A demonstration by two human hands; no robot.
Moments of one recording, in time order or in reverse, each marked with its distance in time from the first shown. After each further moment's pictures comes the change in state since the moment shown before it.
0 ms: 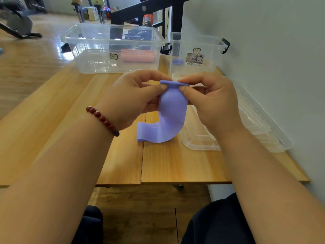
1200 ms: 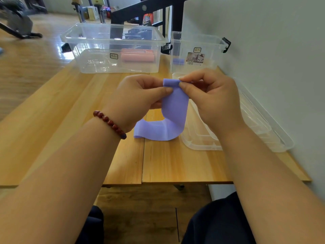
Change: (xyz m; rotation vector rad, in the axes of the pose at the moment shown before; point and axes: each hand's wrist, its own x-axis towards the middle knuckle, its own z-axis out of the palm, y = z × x) left_hand 0.002 -0.008 0.007 0.024 0.087 0.016; right_hand 0.002 0.000 0.000 -0.067 0.023 -0.075
